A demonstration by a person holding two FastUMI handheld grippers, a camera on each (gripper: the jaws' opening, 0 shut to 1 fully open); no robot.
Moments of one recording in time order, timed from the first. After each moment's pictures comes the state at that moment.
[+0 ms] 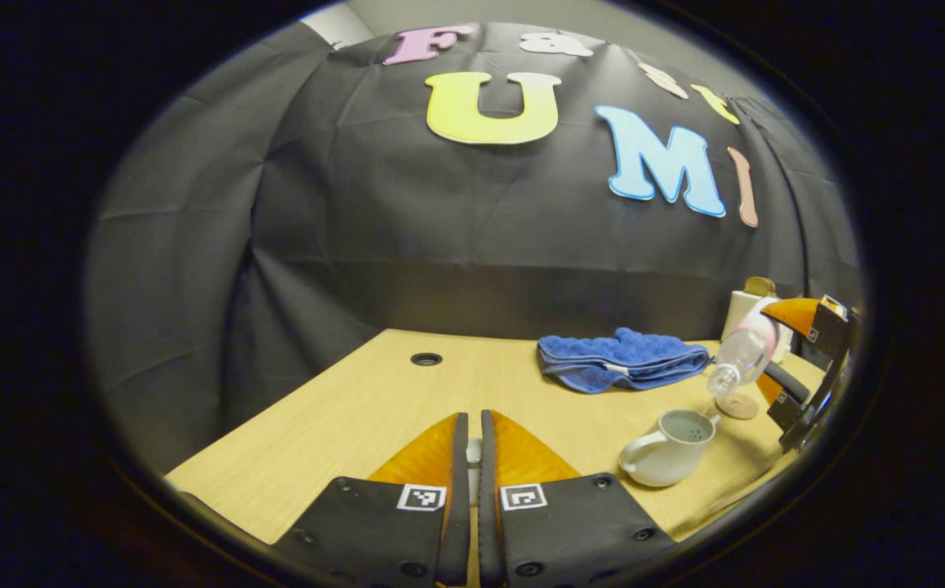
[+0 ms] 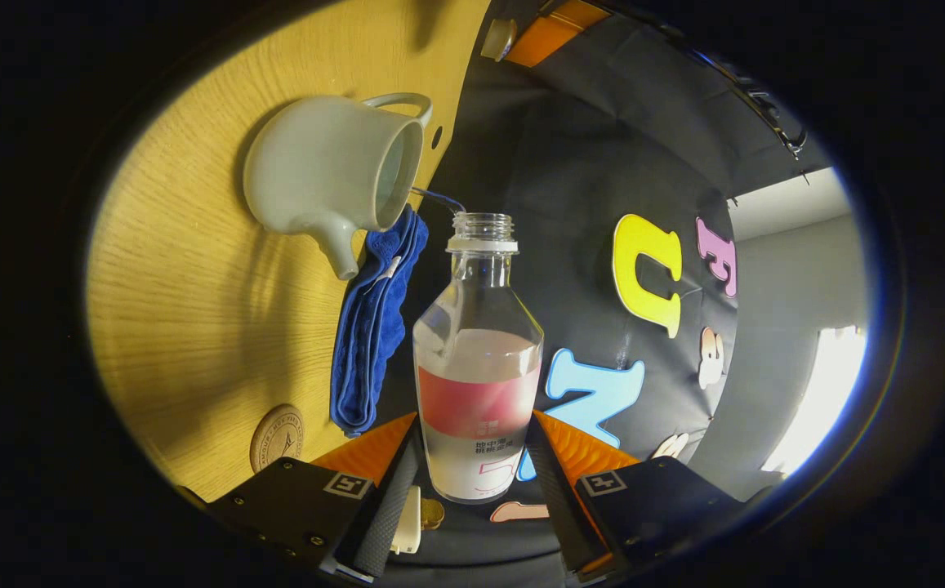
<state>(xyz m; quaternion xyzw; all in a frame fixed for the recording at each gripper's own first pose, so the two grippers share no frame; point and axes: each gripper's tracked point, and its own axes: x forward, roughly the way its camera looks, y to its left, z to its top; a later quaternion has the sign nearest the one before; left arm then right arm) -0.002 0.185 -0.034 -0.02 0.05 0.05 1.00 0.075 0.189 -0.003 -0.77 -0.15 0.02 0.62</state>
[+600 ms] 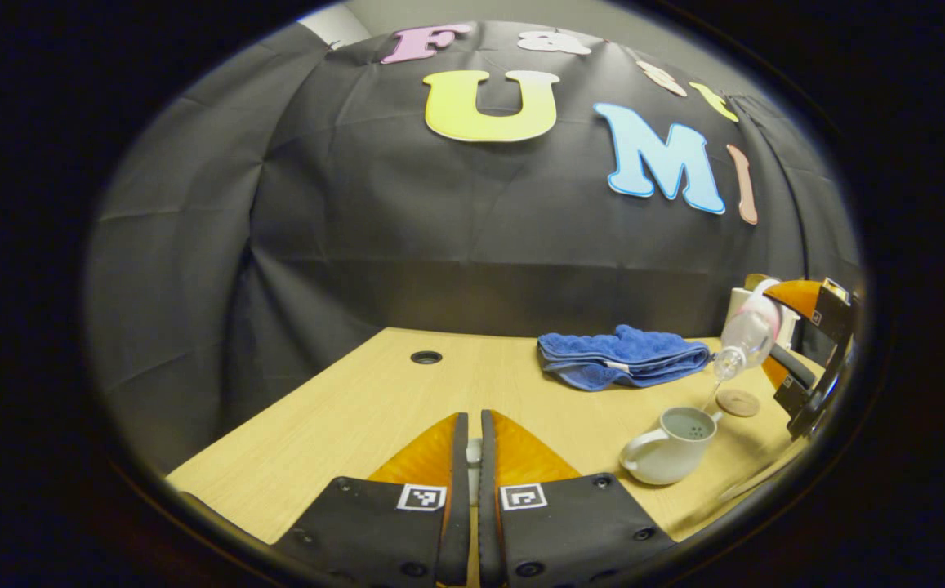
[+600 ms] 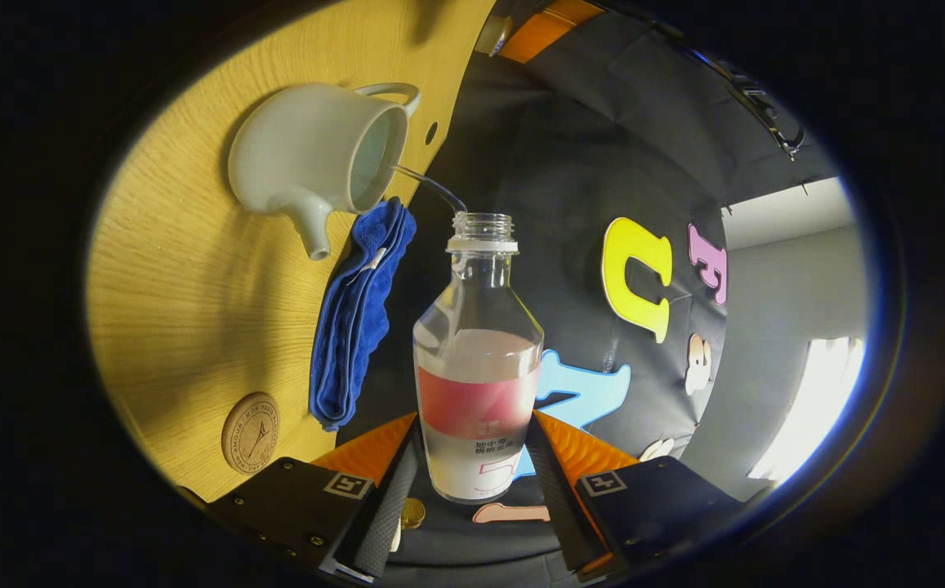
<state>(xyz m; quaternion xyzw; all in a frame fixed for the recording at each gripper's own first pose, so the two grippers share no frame) -0.001 0.184 -0.036 -0.02 0.06 0.05 1.00 0.080 0.187 0.013 -0.78 -0.17 0.01 0.60</state>
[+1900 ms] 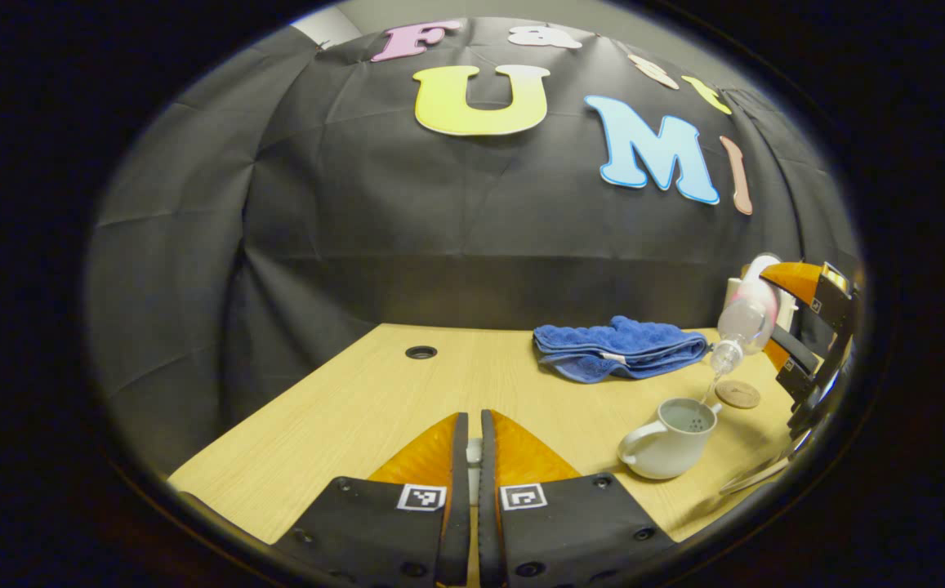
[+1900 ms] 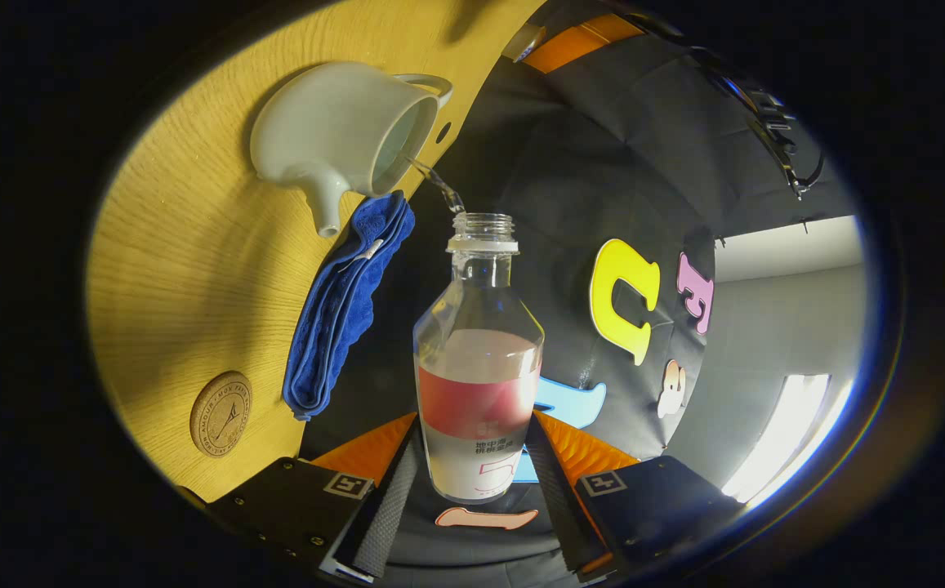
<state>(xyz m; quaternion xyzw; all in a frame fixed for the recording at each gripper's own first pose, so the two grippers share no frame) 0.000 0.176 -0.043 -0.01 0.07 0.04 1.00 0.080 0.191 0.019 -0.81 -0.20 -0.01 0.55</state>
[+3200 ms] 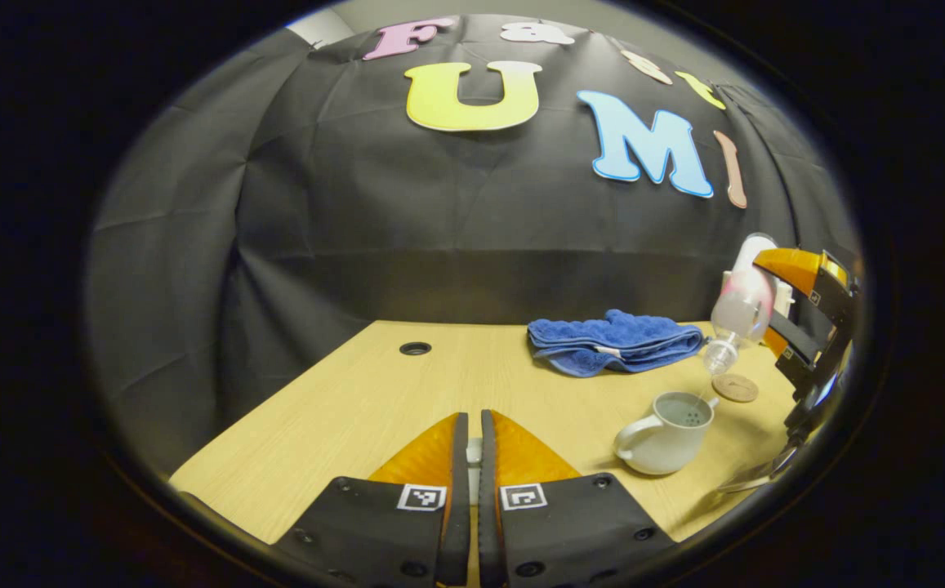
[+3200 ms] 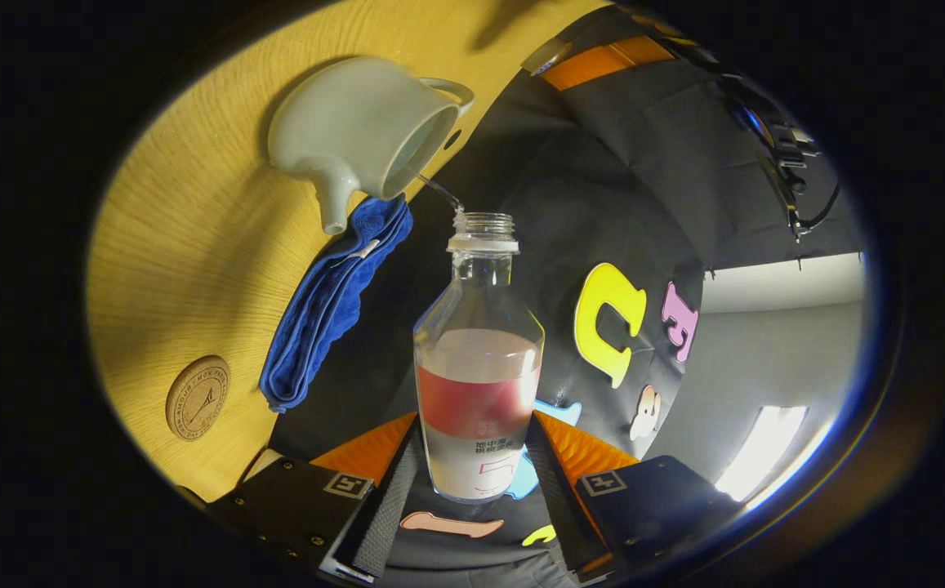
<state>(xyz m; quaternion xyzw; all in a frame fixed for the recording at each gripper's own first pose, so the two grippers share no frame) 0.000 0.170 -0.046 0.00 0.07 0.04 1.00 0.078 0.197 0.028 -0.83 -0.24 -0.02 0.50</state>
